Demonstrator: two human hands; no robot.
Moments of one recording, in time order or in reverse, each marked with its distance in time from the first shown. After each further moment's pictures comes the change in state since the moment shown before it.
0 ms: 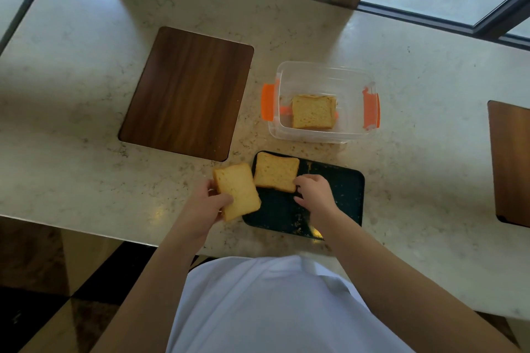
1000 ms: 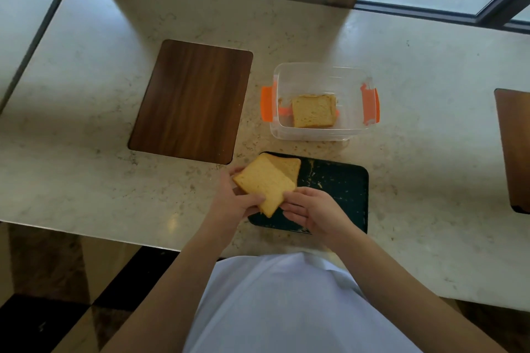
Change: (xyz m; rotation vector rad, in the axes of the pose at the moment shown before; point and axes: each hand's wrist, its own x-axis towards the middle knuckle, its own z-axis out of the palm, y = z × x) left_hand -0.013 0.011 0.041 -0.078 -0.091 0.131; right_hand -0.031 0.028 -0.021 0.235 -0.489 -0.030
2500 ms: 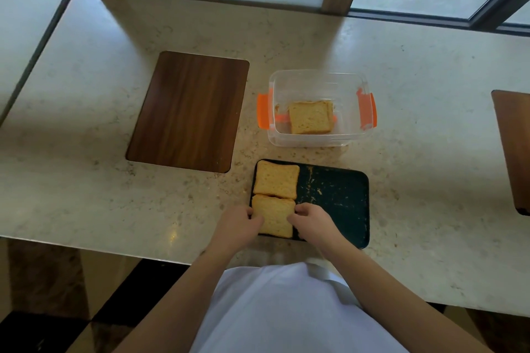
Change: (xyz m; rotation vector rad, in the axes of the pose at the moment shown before) left_hand 0.011 -0.032 0.005 0.875 -0.005 0.072; right_hand 0.018 0.024 -0.003 -0.767 0.293 -0.029
